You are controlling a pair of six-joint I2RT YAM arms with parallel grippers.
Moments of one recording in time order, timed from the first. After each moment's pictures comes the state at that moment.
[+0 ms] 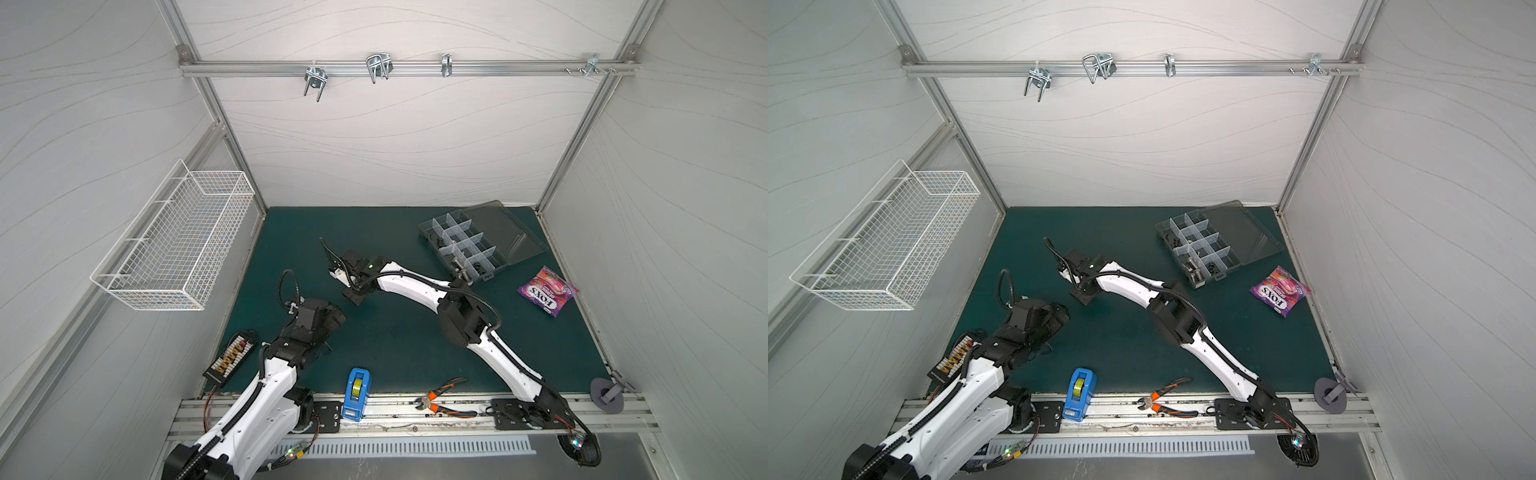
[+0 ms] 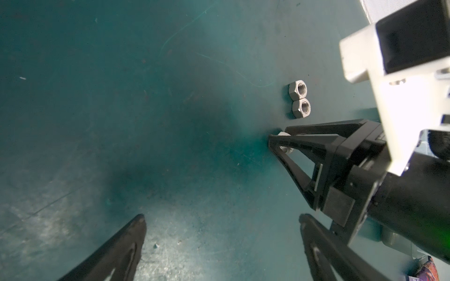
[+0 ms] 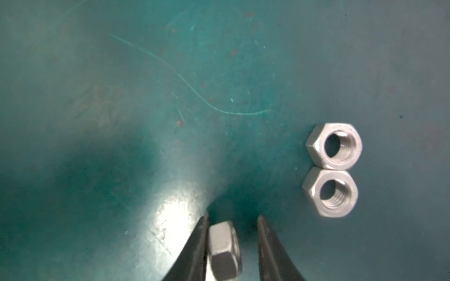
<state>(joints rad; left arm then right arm) -0.27 0.78 0.35 -0.42 -0.15 -1.02 1.02 2.58 2.32 -0.83 -0.04 -0.05</state>
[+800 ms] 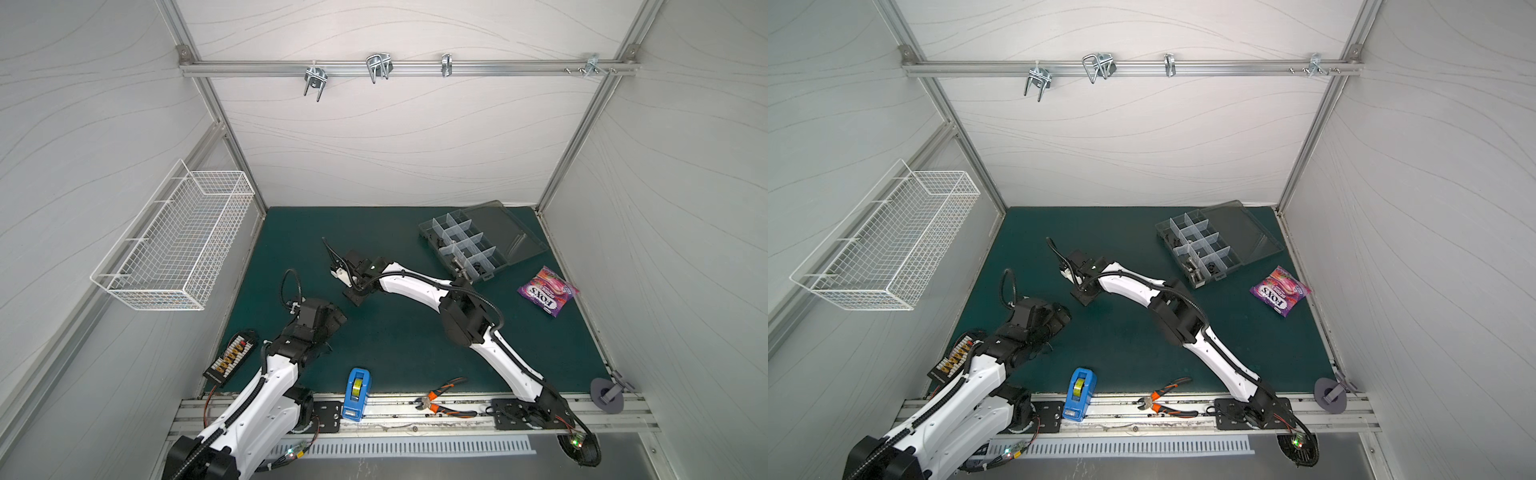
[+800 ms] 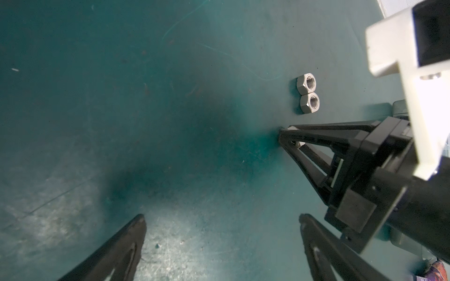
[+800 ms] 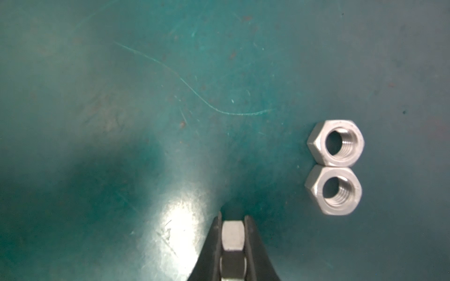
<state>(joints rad) -0.27 0.82 0.35 -0.41 -0.14 -1.01 1.02 2.54 2.22 -0.77 -0.07 -0.01</state>
